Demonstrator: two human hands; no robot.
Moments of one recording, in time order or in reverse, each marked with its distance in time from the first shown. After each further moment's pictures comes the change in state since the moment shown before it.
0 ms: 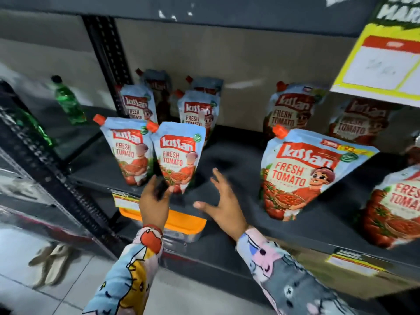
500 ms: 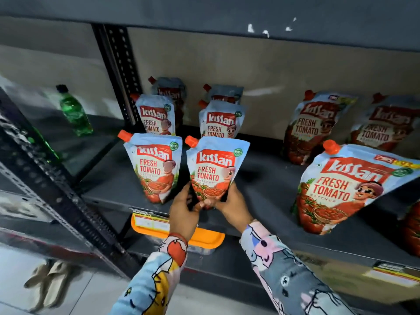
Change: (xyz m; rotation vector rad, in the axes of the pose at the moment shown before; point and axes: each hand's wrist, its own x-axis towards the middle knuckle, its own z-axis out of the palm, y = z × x) left_hand 0.037 -0.009 -0.006 0.036 -0.359 0.048; right_hand 0.065 -0.004 0.050 0.057 0.137 0.192
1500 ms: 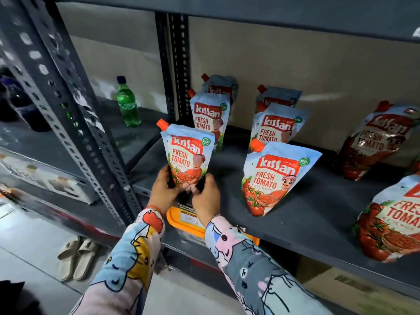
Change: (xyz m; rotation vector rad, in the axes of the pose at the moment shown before) left_hand 0.063 -0.055 -0.145 -0.143 0.101 -0.070; right_hand 0.015 -0.060 0.169 -0.150 0.077 0.107
